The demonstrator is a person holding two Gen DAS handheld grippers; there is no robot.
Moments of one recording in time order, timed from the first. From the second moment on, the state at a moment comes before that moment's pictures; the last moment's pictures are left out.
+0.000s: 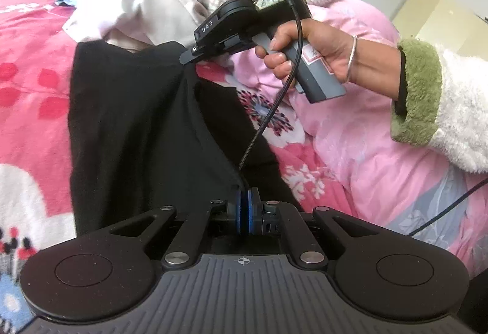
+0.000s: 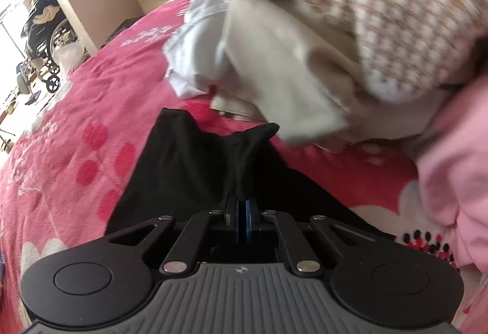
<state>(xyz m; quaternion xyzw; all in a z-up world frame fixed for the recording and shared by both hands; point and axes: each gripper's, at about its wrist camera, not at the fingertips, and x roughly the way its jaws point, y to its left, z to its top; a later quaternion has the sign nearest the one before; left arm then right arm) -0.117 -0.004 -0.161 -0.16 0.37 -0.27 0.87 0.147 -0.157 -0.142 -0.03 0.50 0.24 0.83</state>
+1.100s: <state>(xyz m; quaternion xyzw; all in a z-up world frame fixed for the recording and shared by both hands) -0.107 -0.063 -0.173 -0.13 0.42 -0.34 0.83 0.122 -0.267 -0.177 0.02 0.52 0.19 0.83</state>
